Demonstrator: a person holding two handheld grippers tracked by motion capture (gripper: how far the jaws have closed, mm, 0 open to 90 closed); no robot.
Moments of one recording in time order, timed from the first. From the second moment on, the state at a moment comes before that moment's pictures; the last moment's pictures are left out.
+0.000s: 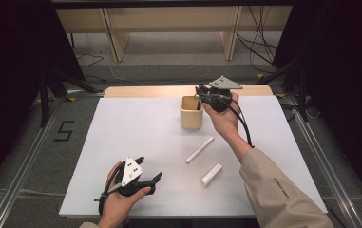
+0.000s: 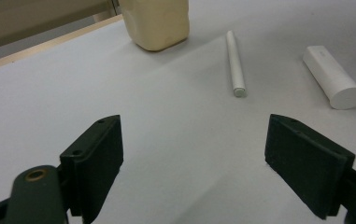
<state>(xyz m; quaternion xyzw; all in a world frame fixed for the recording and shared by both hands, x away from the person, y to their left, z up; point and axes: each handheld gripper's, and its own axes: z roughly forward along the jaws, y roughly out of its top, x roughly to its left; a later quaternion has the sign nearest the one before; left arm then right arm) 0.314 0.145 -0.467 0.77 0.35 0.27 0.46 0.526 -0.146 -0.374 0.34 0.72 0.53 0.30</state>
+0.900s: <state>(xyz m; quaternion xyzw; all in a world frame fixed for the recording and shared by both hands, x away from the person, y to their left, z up) 0.314 0.143 -0.469 0.78 0.35 0.26 0.46 0.529 -0.145 -0.393 0.35 0.73 0.51 0.29</state>
